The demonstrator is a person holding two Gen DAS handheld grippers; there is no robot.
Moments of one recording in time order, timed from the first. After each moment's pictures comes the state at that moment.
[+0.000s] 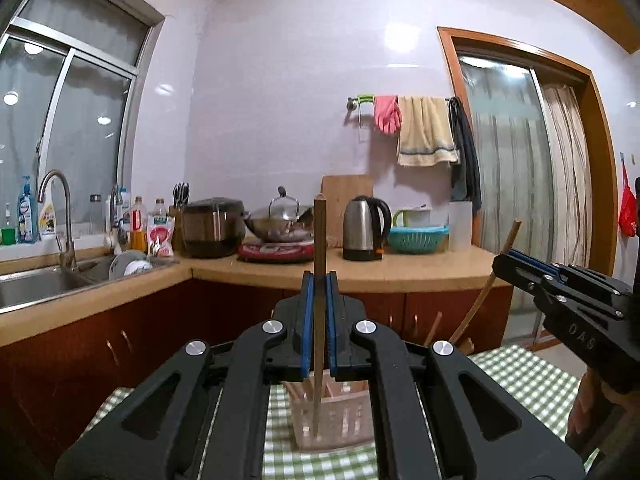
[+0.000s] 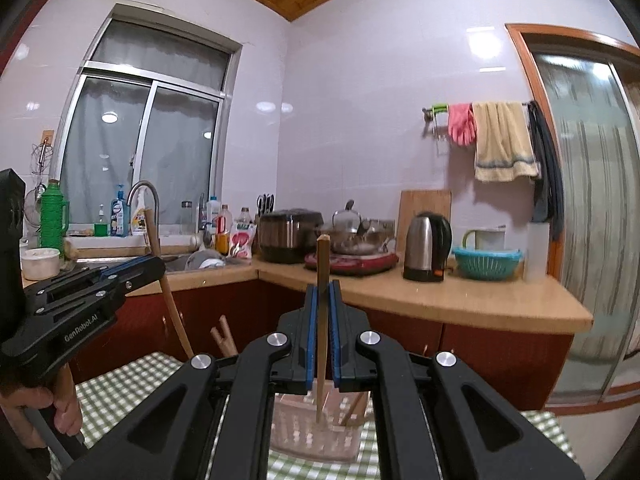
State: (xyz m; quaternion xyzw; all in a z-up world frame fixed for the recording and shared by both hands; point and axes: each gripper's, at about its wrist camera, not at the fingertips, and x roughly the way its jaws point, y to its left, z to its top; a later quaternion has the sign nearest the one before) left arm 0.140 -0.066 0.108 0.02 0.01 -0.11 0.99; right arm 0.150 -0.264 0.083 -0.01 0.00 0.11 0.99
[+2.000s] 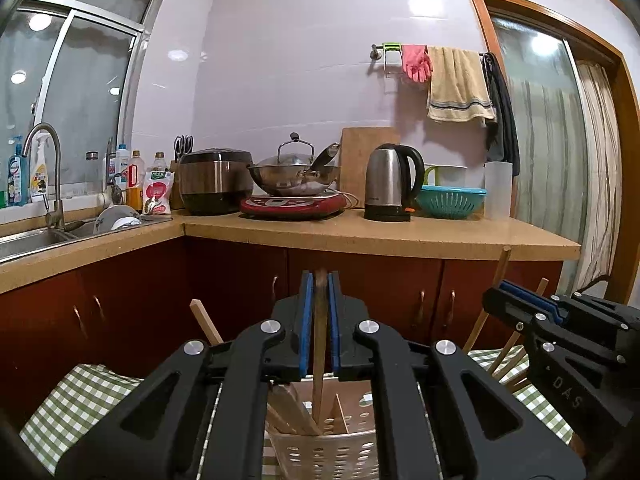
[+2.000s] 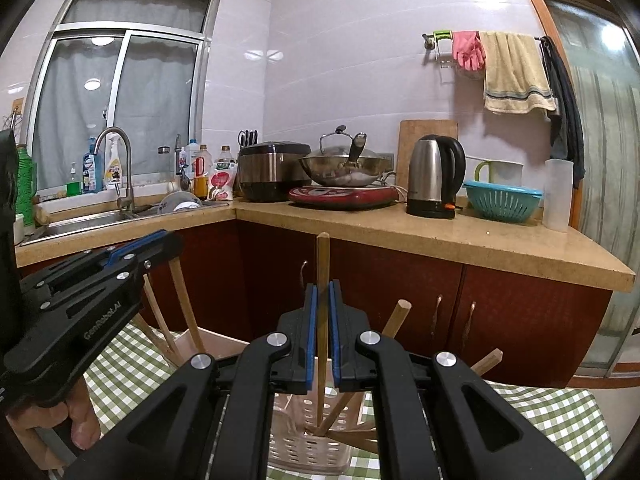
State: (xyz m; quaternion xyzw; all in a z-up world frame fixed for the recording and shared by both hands) left arm 0.277 -0.088 0.033 0.01 0.08 -0.08 0.99; right arm 0.274 -0.264 0.012 0.00 0.10 0.11 0.99
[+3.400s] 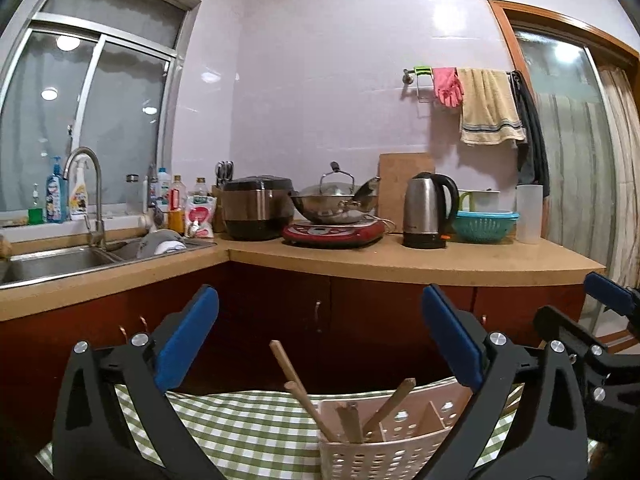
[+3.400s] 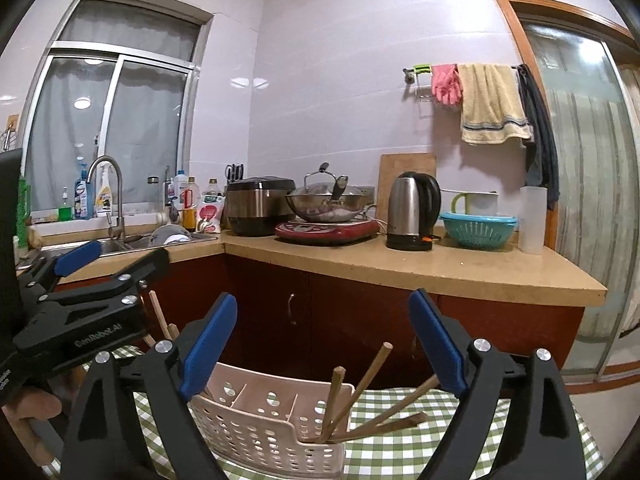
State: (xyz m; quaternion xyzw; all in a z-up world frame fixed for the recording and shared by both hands) left arm 0.246 -0.067 0.067 0.02 0.04 0.00 1.00; right arm 0.234 -0.269 0.042 0.01 0.05 0.07 1.00
